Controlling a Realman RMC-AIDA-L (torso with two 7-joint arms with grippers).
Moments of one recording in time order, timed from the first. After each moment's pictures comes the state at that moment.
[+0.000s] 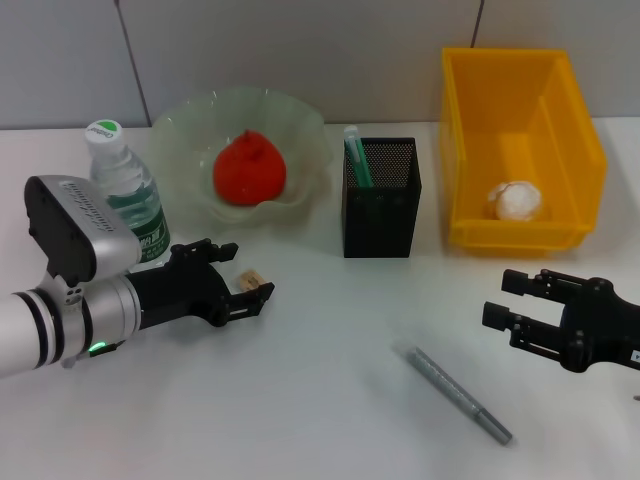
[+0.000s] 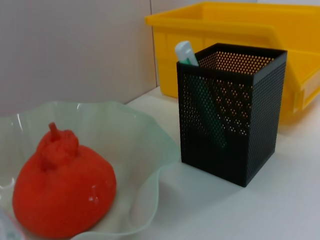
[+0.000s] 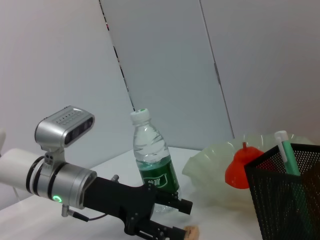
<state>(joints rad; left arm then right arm) -0.56 -2.08 1.17 0.42 1.56 0.88 -1.04 0.28 2.08 -0.84 -0.68 -1.68 -1.53 1.28</state>
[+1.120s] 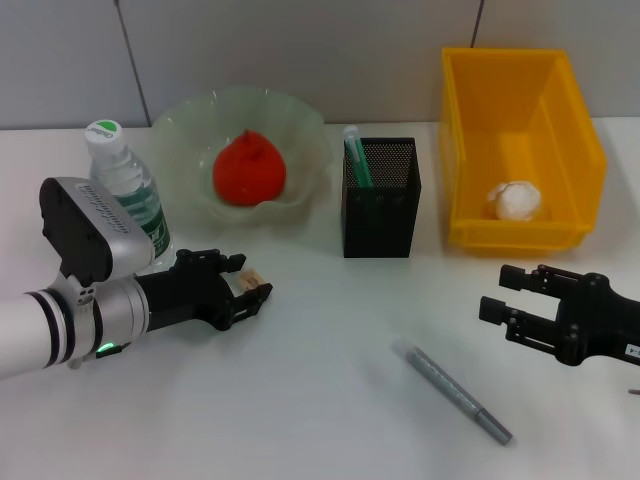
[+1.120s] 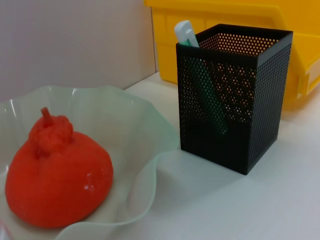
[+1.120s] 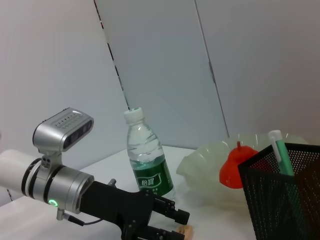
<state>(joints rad) -0.59 -2.08 1.19 0.39 1.56 0.84 -1.04 0.29 2.08 -0.84 -0.67 -1.68 -1.51 1.28</state>
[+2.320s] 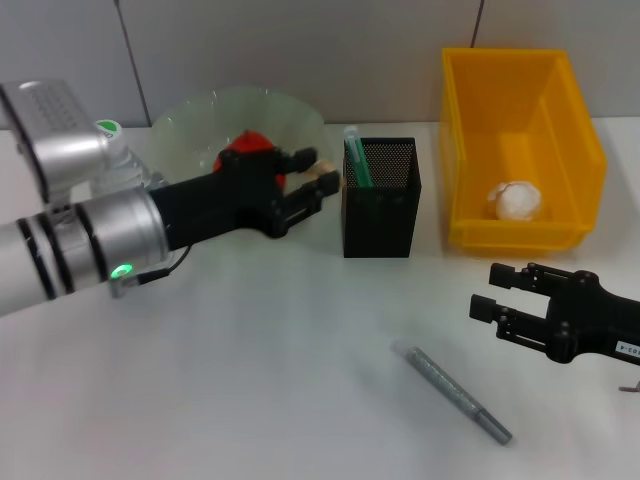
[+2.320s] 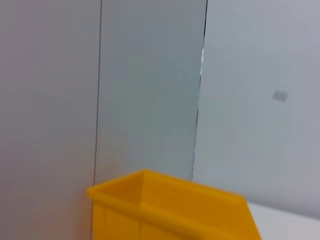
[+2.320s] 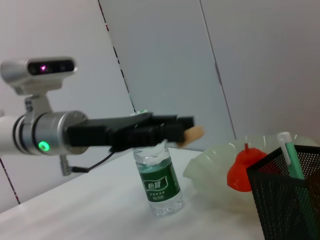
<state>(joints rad) -0.57 -2.08 1.21 0.59 1.34 1.17 -1.18 0.31 2.08 -0.84 -0.65 -1.68 -1.51 1.29</state>
